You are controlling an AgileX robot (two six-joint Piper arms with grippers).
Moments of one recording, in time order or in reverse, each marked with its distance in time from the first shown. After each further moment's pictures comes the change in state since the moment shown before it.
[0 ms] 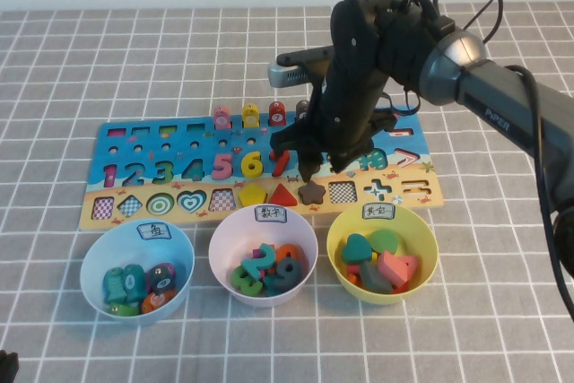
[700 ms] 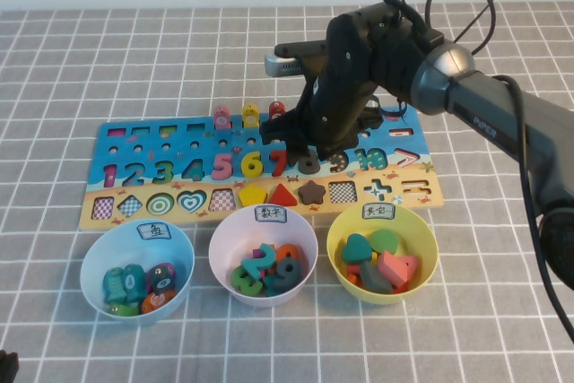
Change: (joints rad) right arm 0.000 0.039 -0.005 -0.005 -0.177 0.072; left arm 0.000 0.000 0.000 0.000 0.000 0.000
